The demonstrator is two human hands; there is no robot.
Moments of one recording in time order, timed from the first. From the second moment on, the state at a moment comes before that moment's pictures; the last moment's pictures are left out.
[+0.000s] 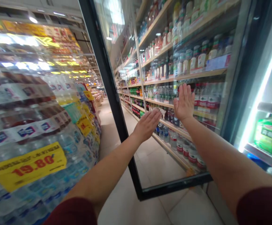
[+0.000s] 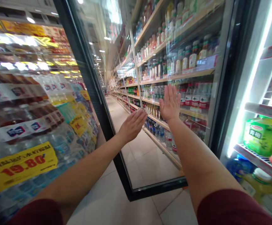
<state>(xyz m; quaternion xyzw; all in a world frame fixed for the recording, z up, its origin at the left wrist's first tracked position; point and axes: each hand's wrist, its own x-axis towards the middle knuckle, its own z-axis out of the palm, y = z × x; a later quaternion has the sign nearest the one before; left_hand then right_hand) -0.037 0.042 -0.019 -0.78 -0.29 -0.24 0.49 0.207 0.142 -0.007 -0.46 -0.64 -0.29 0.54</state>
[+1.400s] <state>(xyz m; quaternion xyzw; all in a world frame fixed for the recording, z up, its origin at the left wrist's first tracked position) -0.041 0.050 0.011 -0.69 -0.35 -0.36 0.51 0.208 0.146 -0.006 -0.45 -0.65 -0.27 0.55</state>
